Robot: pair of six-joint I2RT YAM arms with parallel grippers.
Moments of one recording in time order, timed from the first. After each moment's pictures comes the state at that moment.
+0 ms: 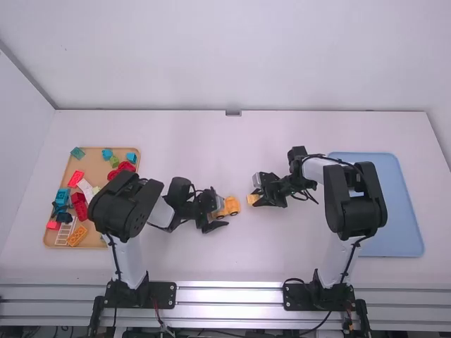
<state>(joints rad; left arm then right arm) -0.29 1.96 0.48 0.67 0.83 0.71 0.14 1.99 1.06 -0.74 -0.96 -1.60</state>
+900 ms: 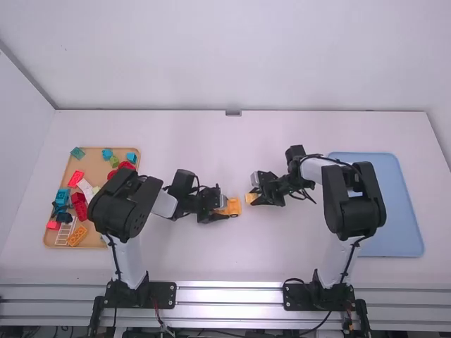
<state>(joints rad) -0.29 1.96 0.62 0.41 0.86 0.92 0.18 1.99 1.06 -0.68 -0.97 -1.54</state>
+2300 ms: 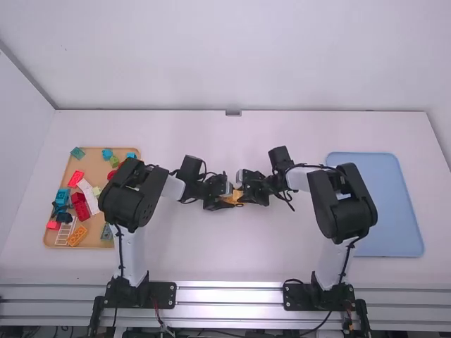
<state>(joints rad) -0.30 2.07 0.86 0.23 0.92 0.98 0.29 1.99 0.97 -0.27 -0.88 -1.13</state>
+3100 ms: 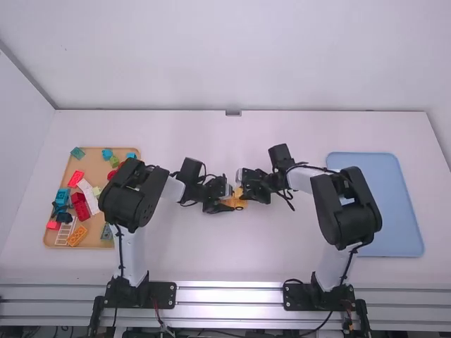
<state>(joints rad) -0.30 2.07 0.84 0.21 0.94 0.97 0.30 1.93 0.97 -0.29 -0.78 -1.14</state>
